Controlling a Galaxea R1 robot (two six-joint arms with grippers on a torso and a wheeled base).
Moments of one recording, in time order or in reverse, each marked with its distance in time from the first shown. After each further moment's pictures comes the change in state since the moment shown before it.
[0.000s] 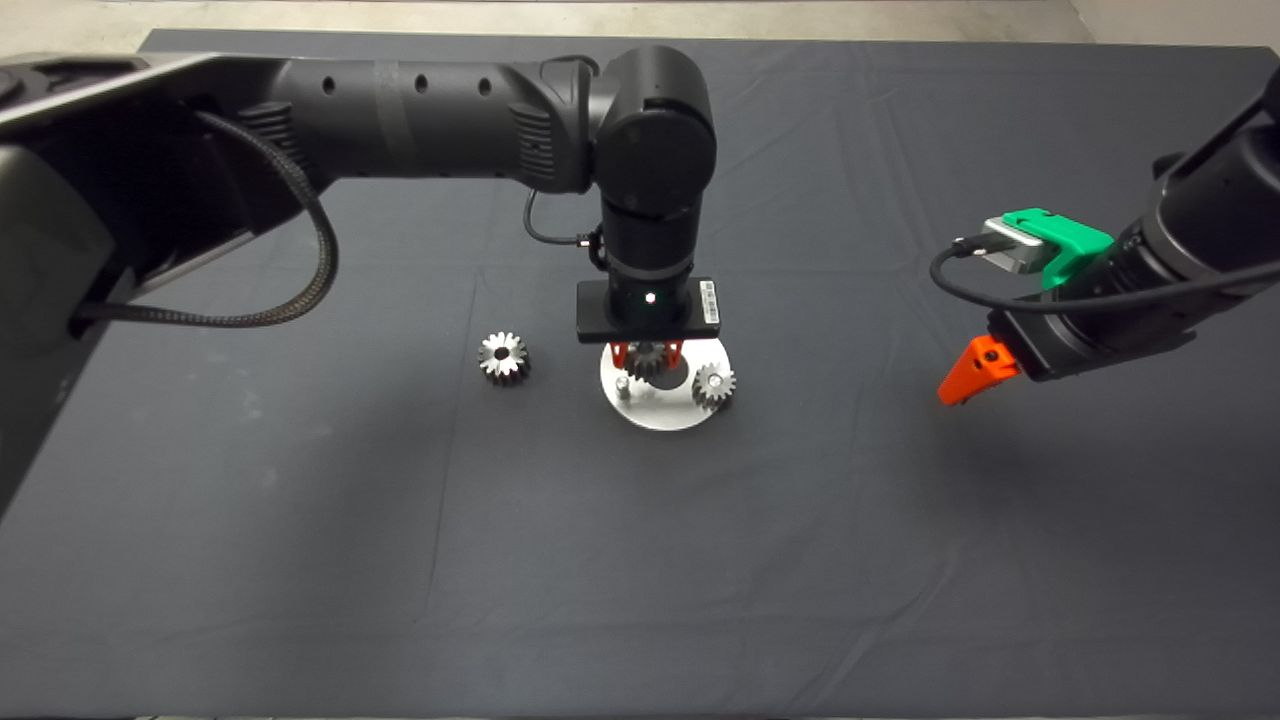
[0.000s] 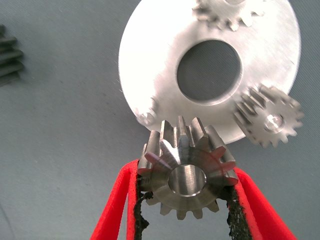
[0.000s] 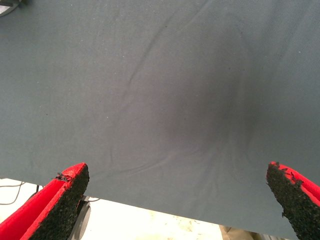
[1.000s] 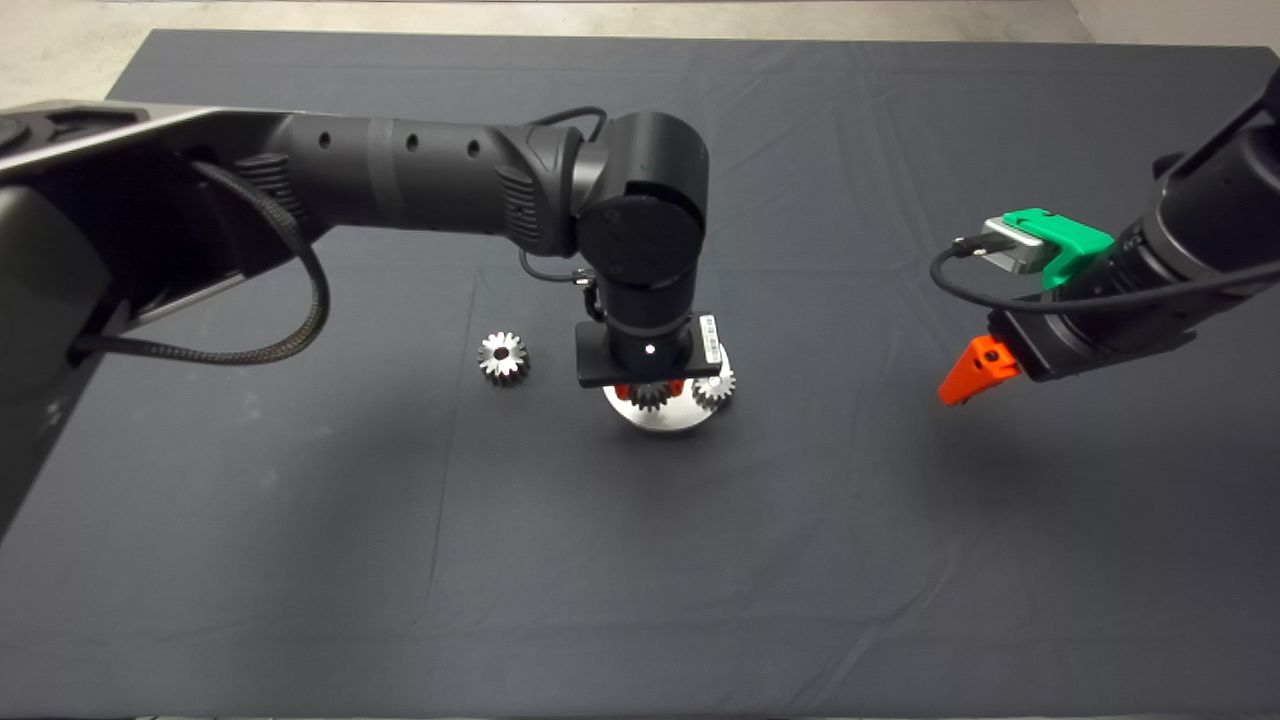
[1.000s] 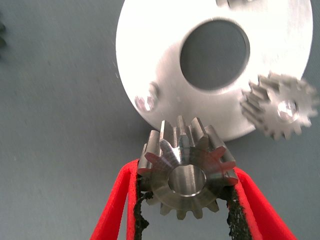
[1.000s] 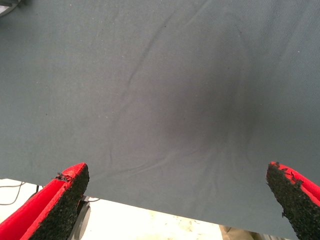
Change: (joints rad) left arm 0.056 -0.045 0.121 0.130 0.000 -0.104; right arm 0.000 0.000 0.000 0.000 0.000 0.000
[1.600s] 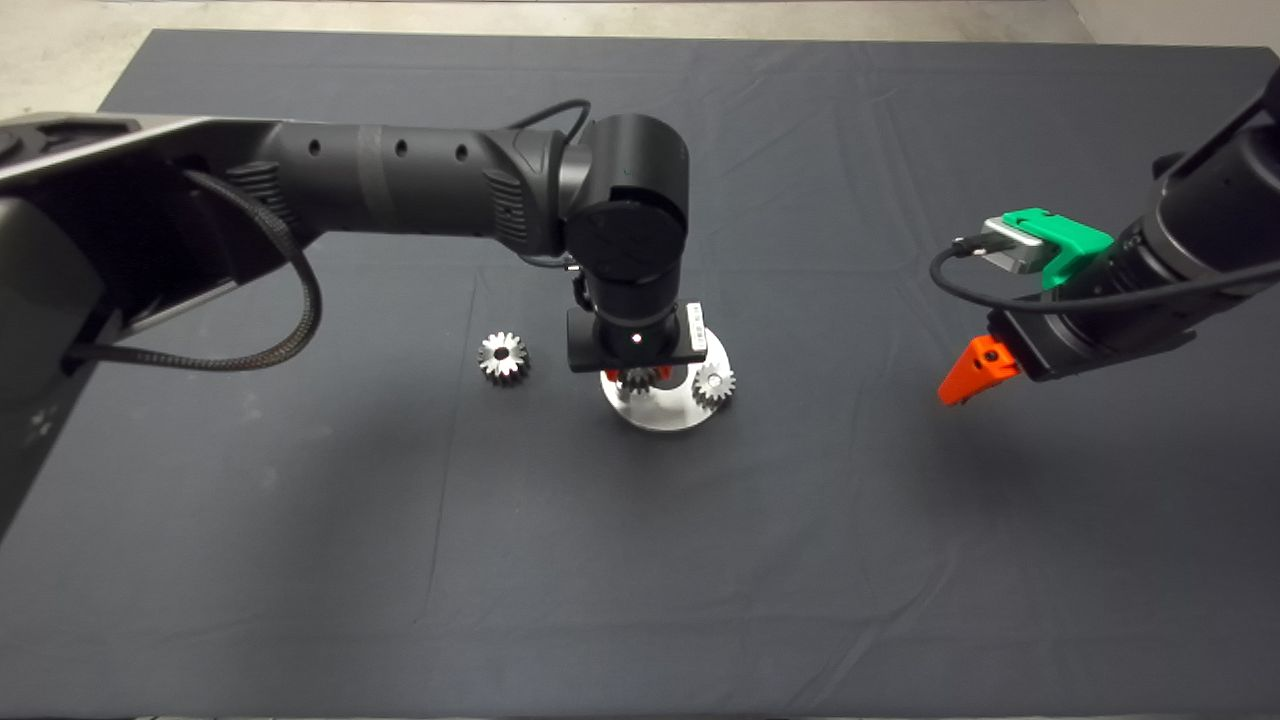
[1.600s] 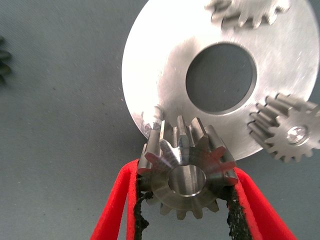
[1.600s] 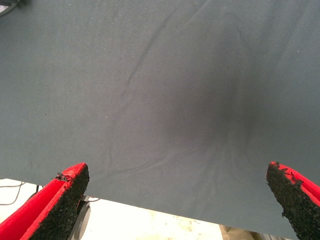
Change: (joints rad) left arm 0.022 -0.005 -0.022 0.044 0.000 0.043; right arm 0.000 0.000 0.000 0.000 0.000 0.000
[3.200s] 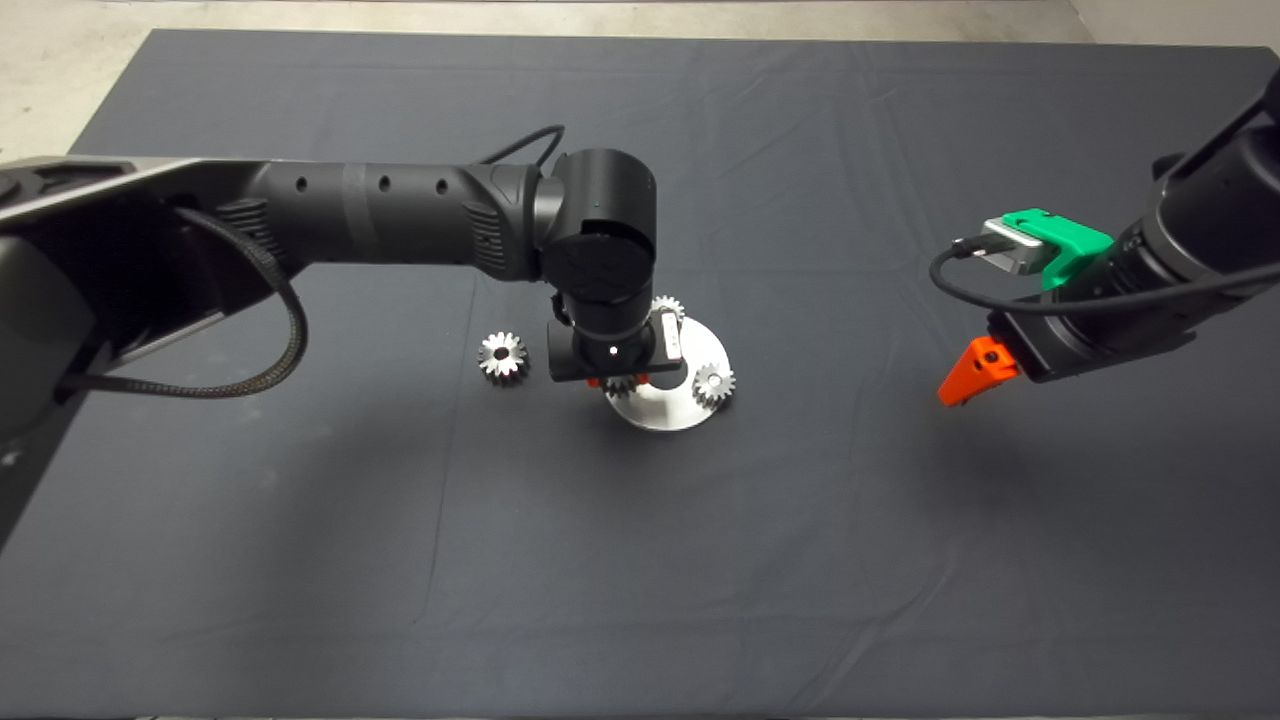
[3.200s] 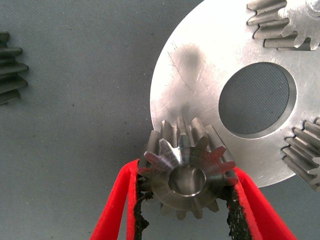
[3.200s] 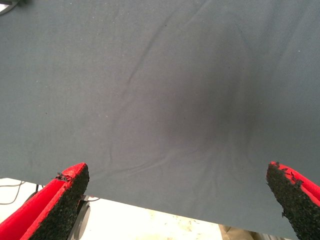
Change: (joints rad) left arm 0.038 -0.041 0.000 0.063 0.000 0.011; right arm 0.000 0.000 0.002 0.000 0.000 0.000
